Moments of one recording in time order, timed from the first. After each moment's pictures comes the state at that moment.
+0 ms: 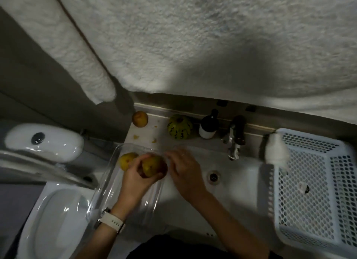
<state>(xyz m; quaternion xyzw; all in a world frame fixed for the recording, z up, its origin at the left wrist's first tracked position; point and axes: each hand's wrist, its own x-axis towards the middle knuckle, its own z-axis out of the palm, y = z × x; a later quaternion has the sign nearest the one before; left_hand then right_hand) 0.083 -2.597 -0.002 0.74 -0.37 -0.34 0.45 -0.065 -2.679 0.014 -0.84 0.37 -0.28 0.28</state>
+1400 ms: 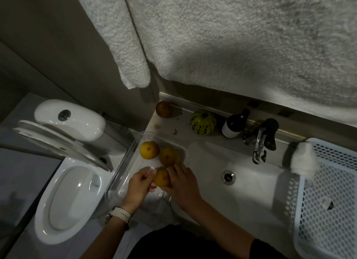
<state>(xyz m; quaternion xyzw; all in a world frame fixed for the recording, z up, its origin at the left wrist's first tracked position) 0.108 -2.534 -0.054 0.77 -0.15 -0.44 0.44 -0.026 -2.625 -0.040 -0.93 0.33 -0.01 0.18</state>
